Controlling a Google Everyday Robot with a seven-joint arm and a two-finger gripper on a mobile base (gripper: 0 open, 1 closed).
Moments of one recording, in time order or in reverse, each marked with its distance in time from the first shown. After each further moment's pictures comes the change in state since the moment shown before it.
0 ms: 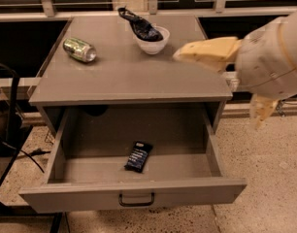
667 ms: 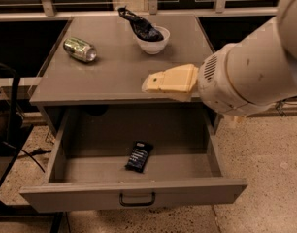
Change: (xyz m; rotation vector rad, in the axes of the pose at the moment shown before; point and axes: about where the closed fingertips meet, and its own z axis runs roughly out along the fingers) arm -0.027 -0.013 0.035 -0.056 0.079 -0.350
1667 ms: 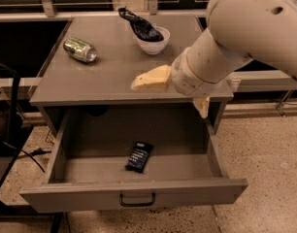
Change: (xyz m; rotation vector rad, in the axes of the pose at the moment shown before) arm 0.034 -0.008 0.106 0.004 -0.190 -0.007
